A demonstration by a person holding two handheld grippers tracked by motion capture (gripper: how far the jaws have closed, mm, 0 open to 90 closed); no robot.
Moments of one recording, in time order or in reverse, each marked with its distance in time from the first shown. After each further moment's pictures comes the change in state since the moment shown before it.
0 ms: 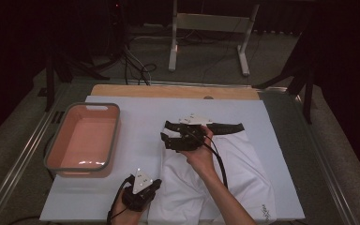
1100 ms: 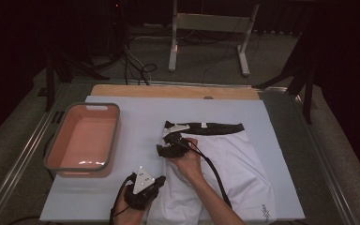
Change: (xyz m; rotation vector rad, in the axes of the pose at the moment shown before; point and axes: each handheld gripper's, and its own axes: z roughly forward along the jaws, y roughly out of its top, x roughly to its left) left arm -0.006 0.012 -0.004 -0.074 -0.024 0.016; right arm 0.012 -0.038 0.060 0.252 -0.050 -0.016
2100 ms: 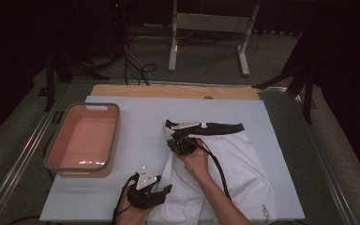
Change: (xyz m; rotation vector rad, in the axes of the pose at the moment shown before) left arm 0.005 -0.012 0.019 0.084 -0.046 -0.074; right arm -0.020 0.002 -0.019 0.001 0.039 0.033
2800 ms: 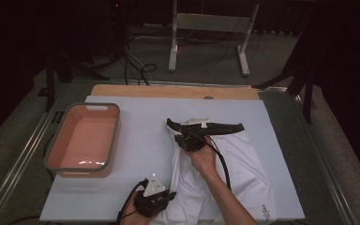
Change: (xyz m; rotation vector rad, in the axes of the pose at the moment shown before) left arm -0.023 -0.004 0.002 0.057 -0.153 0.099; right arm -0.021 0.004 -0.019 -0.040 -0.022 0.036
